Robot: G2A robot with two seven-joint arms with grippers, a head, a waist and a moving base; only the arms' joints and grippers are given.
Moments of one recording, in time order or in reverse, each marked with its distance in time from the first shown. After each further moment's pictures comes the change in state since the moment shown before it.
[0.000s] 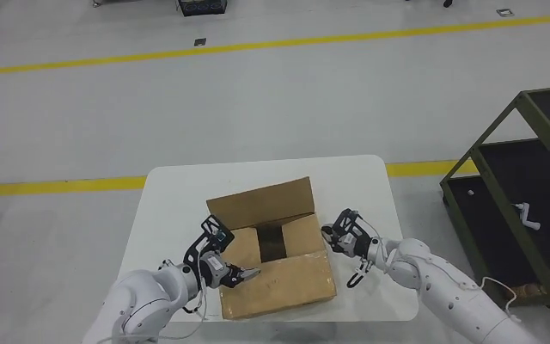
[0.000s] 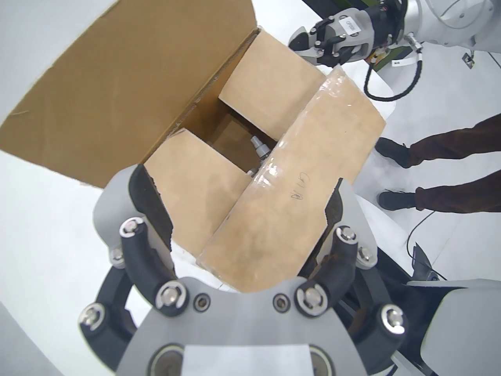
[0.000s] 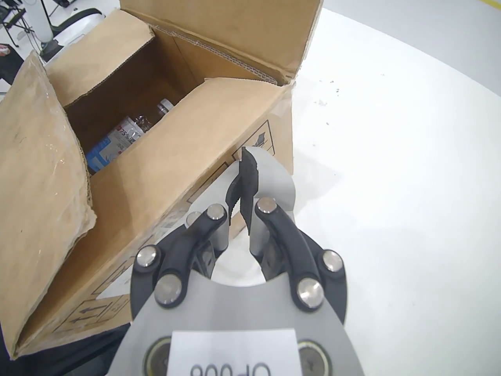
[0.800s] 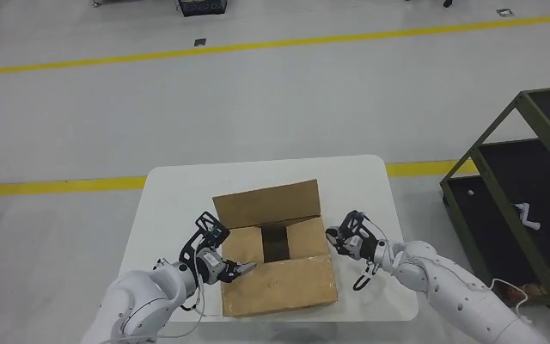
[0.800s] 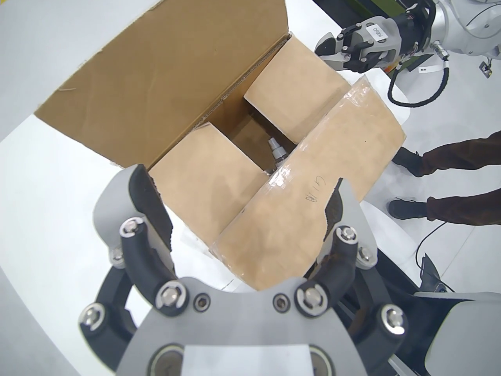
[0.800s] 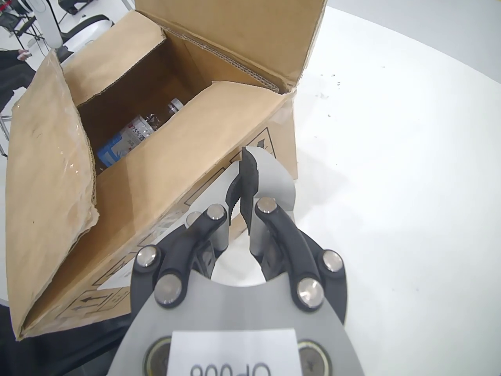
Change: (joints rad) left arm 0.011 -0.015 -0.024 -0.020 0.074 0.050 0.022; right arm 0.015 0.054 -0.057 -0.015 0.069 -0.012 -0.034
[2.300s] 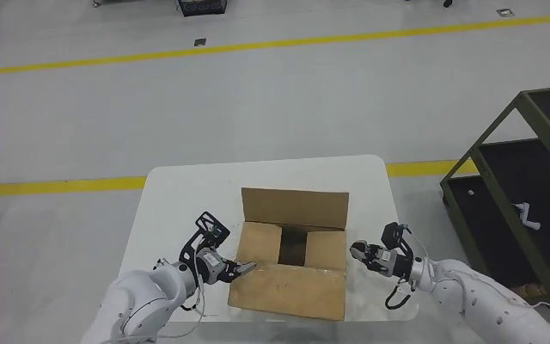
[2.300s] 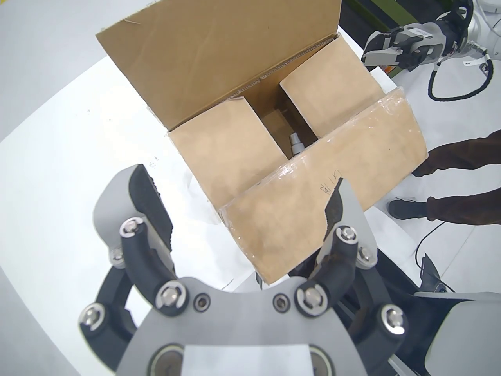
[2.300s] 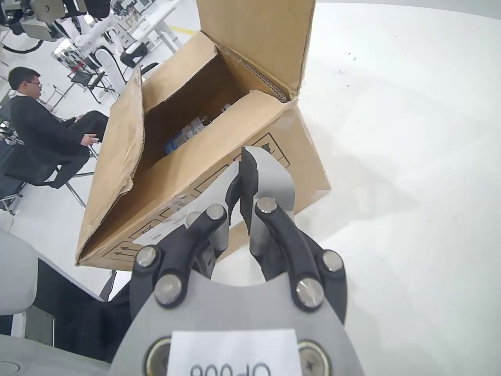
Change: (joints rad) left arm 0.000 0.000 0.000 0.000 0.000 0.000 0.000; right arm -0.084 0.183 -0.029 0.013 0.215 -0.263 -0.177
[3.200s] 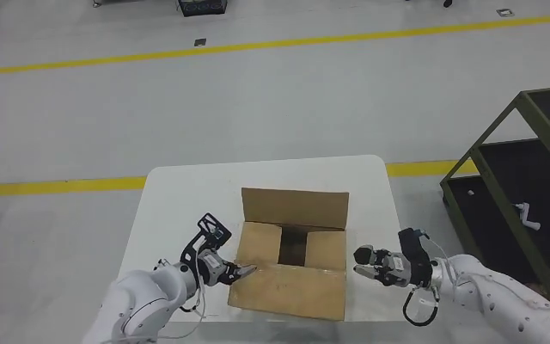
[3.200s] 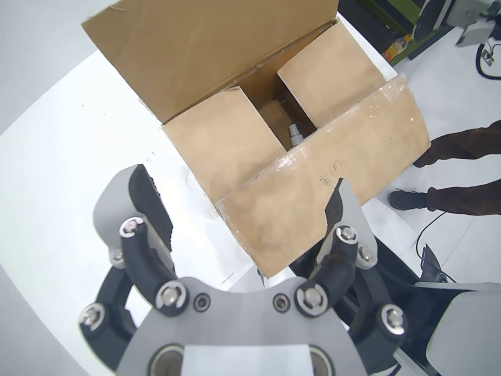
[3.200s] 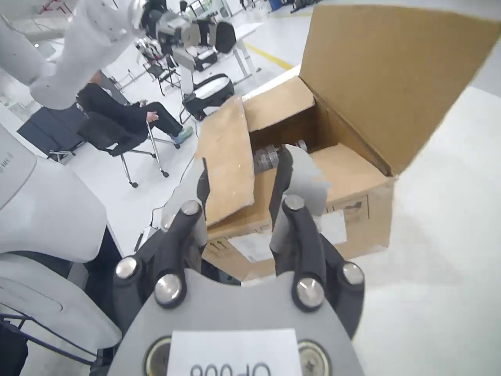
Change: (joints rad) left arm -0.001 -0.001 0.001 0.001 -0.001 -0.006 -0.012; right arm 0.014 0.122 -0.010 -0.122 -0.160 -0.240 -0.215
